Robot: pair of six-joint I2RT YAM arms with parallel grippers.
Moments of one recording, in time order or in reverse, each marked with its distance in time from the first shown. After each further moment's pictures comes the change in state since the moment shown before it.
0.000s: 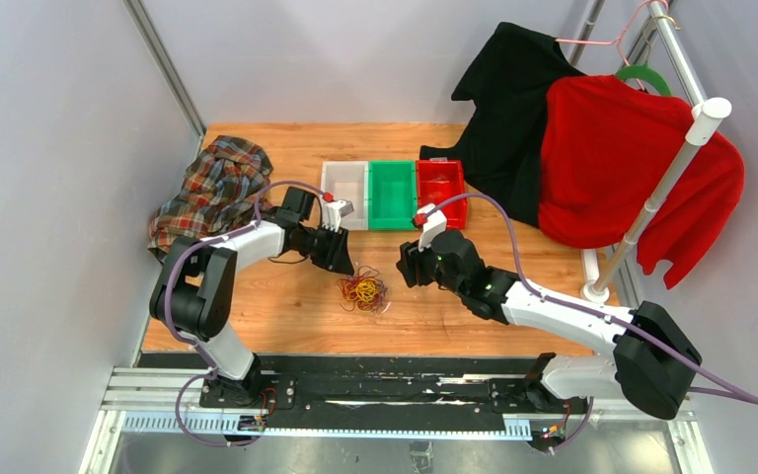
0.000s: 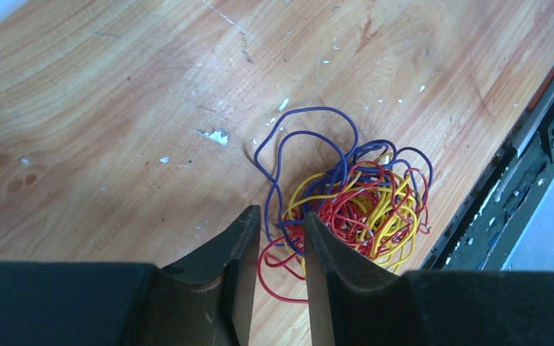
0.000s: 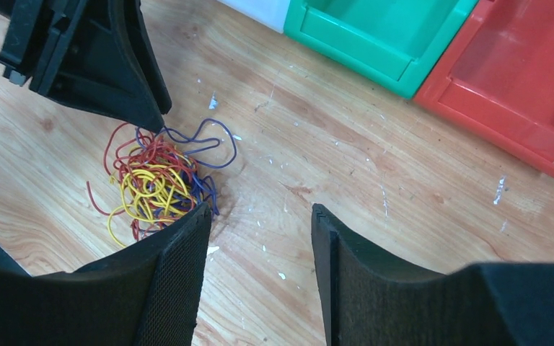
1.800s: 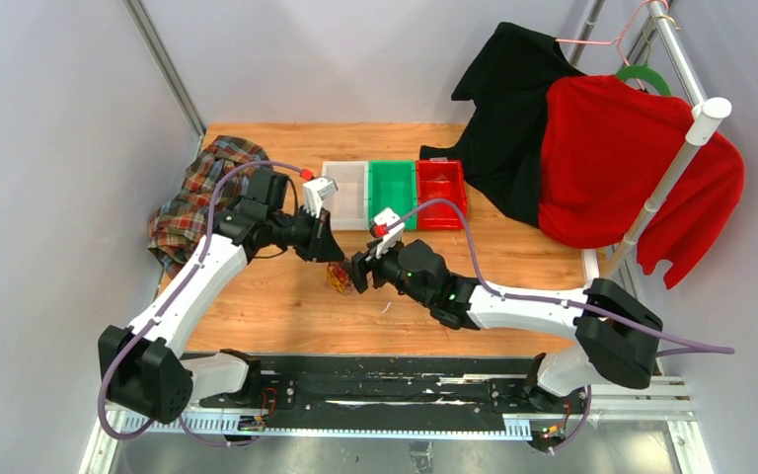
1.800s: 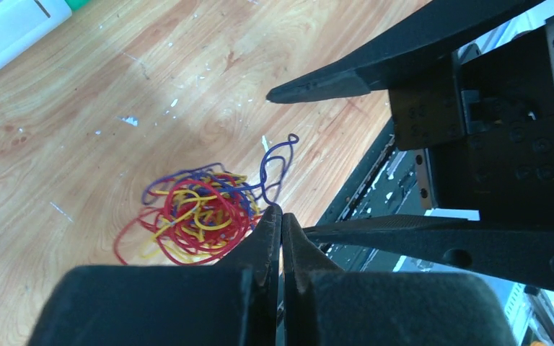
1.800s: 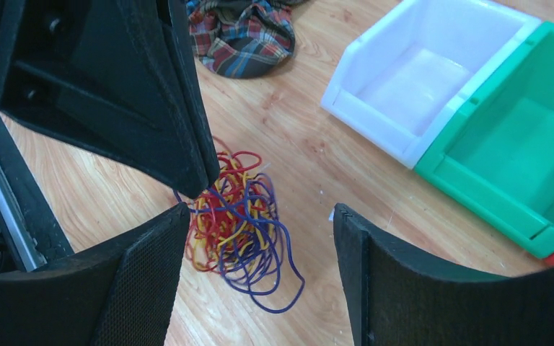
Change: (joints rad) left arm -0.020 -0.436 0.142 -0.375 0.029 -0.055; right arm 0.207 0.193 0.092 0.362 0.042 -0.049
